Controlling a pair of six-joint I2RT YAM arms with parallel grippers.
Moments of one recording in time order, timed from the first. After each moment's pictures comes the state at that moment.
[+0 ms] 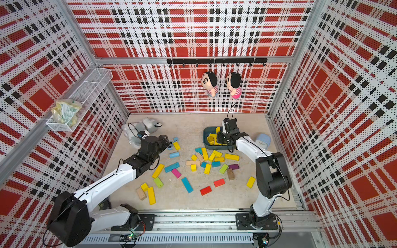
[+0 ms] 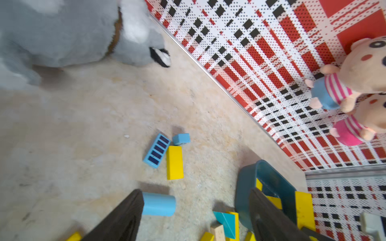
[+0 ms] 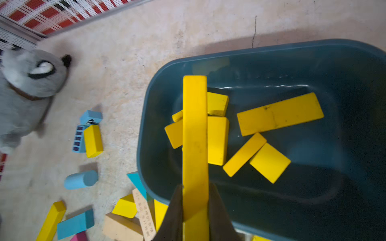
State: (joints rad) left arm -0.45 1.21 0.76 -0.08 -0.38 -0.94; right arm 0.32 1.73 1.23 -0.32 -0.14 0.37
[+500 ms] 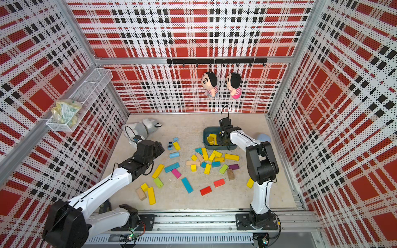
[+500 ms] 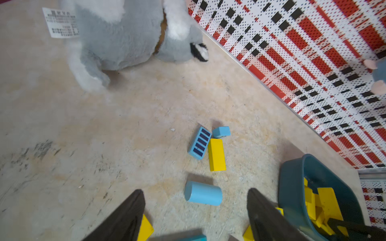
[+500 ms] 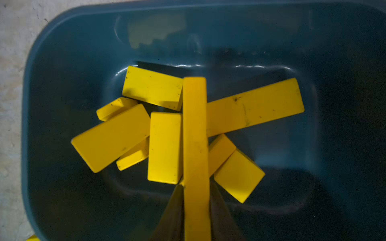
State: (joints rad) left arm -0.40 1.14 0.70 -0.23 -0.39 -0.88; right arm 0.32 1.94 1.41 -0.53 0.02 0.30
